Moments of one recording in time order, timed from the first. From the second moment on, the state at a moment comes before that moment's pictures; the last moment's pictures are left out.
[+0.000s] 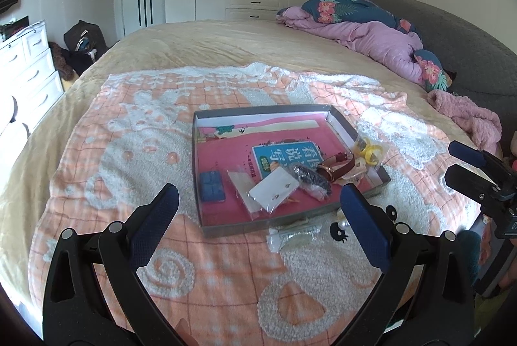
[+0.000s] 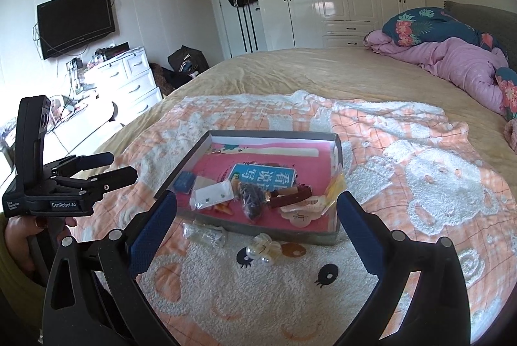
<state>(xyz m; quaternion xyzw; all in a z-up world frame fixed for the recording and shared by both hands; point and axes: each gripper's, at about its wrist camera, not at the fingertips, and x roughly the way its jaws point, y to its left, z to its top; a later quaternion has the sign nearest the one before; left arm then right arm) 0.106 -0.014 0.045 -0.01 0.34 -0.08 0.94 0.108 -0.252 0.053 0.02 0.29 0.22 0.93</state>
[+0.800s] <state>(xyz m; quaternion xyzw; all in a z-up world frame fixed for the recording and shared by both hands) 0.104 -0.013 0.000 0.00 0.39 -0.07 0.92 0.111 -0.236 0.004 -0.01 0.35 0.23 0.91</state>
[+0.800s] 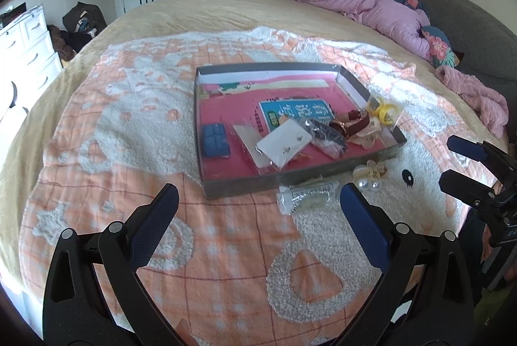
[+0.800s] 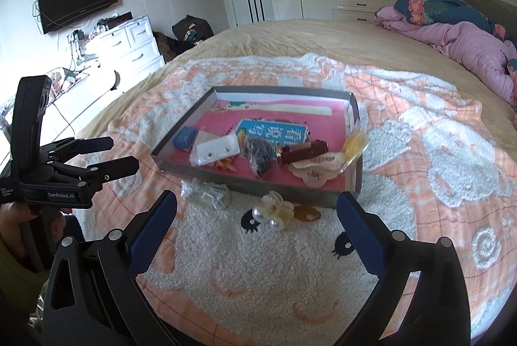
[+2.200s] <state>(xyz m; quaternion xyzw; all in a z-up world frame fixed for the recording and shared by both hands) 0.156 -0.055 -0.082 -0.06 0.48 -0.09 0.87 0.167 -0.253 -0.079 0.06 0.43 0.25 0.87</state>
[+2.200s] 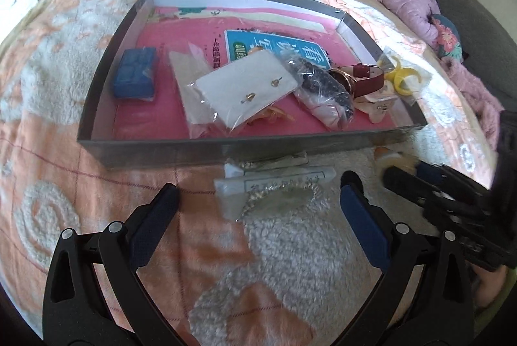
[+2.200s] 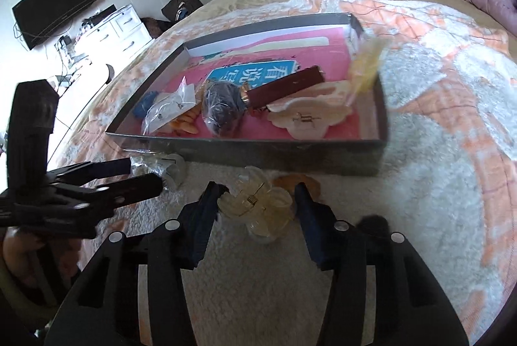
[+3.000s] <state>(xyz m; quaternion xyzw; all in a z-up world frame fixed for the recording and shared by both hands) 0.127 -0.009 -0.004 -0.07 0.39 -0.09 0.91 0.145 -0.237 -0.017 0.03 0.37 0.30 0.88</state>
